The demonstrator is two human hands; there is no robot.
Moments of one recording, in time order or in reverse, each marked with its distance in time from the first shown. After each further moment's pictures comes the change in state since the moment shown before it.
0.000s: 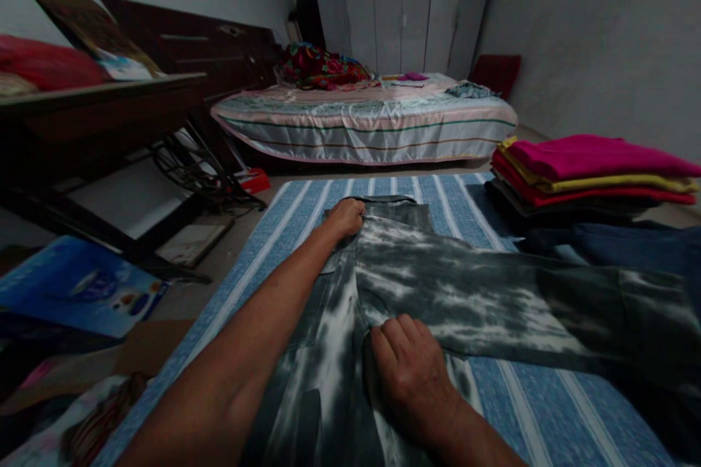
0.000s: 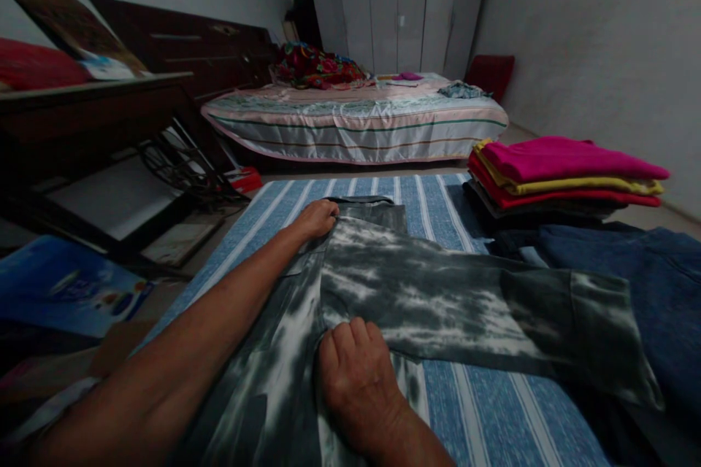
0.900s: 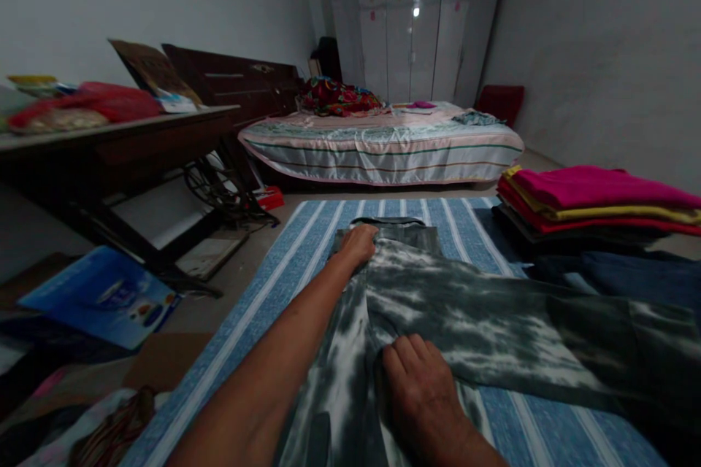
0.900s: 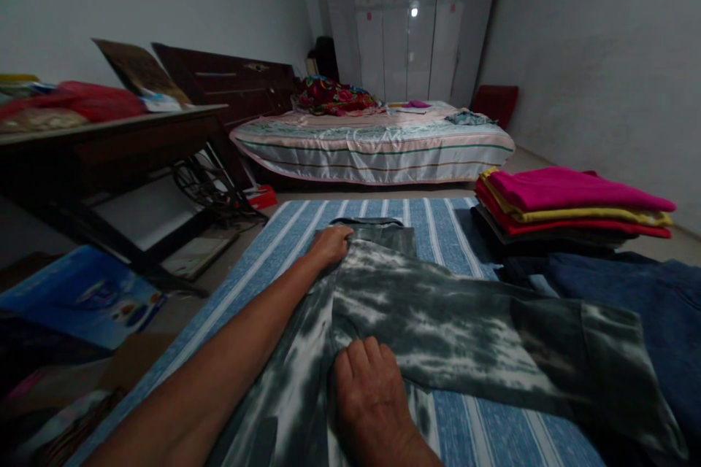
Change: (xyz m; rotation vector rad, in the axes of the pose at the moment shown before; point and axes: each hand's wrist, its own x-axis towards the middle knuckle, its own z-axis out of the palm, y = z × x) left_hand -0.023 0.009 0.000 -0.116 0.049 -0.057; right_hand -0.005 0.000 0.015 0.003 0.051 0.049
